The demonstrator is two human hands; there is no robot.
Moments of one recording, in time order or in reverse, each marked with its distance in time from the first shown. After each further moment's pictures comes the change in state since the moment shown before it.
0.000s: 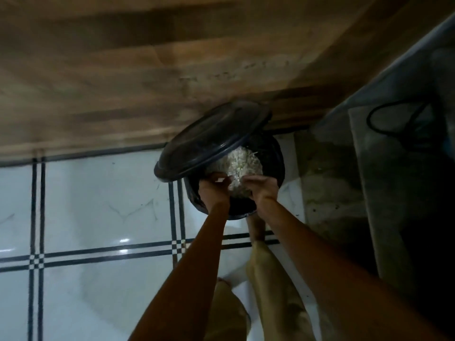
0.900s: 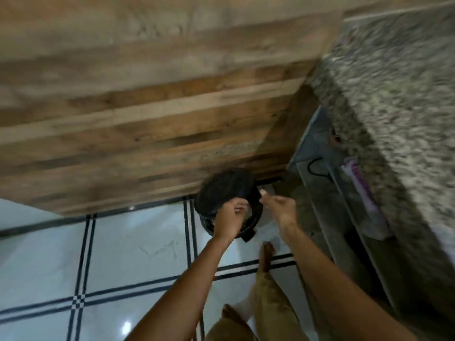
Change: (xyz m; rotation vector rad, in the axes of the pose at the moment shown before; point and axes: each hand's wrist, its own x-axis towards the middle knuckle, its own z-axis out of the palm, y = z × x) left_hand -0.227 0.066 -0.145 0.102 -0.407 0.657; right_hand -0.261 -0.055 -0.135 0.188 0.090 -0.430
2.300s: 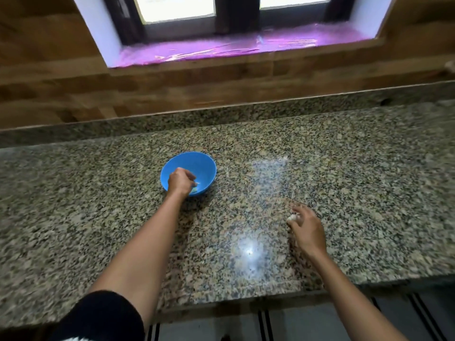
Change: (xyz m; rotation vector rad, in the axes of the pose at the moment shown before) left_hand -0.406 0.314 0.505 0.708 -0.775 0.860; right_hand -0.499 0.232 -0.552 -0.066 1.334 0.337
